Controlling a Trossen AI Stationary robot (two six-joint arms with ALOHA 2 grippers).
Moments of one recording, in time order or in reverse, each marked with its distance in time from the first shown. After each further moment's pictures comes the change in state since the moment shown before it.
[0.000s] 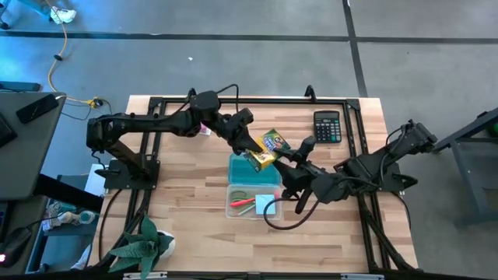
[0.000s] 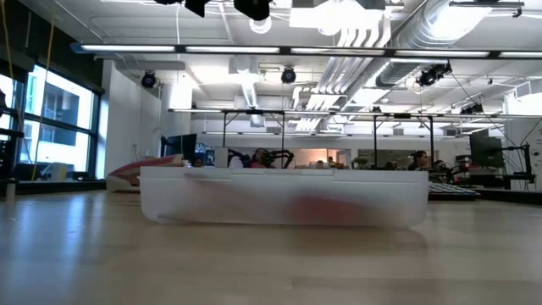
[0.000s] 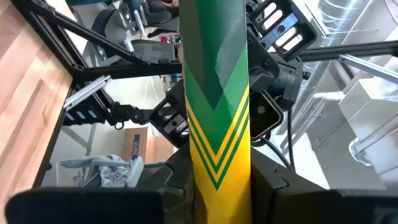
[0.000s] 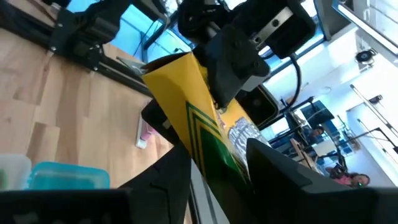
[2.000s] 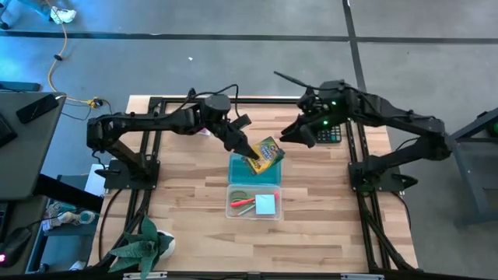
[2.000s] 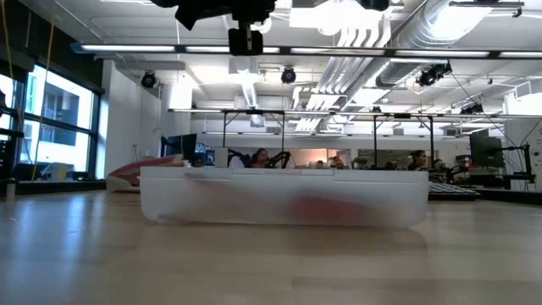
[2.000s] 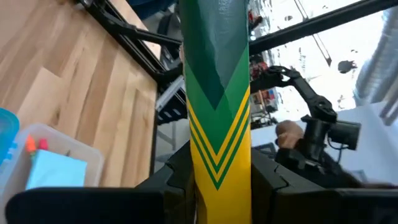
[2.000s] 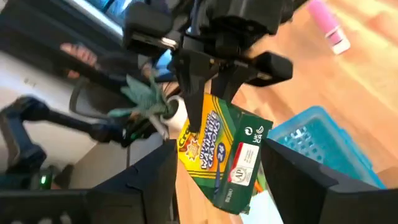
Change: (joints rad) left arm 0.018 0.000 -0.002 -0.384 -0.001 0.572; right arm -0.730 -0.210 0.001 -0.309 -1.450 1.107
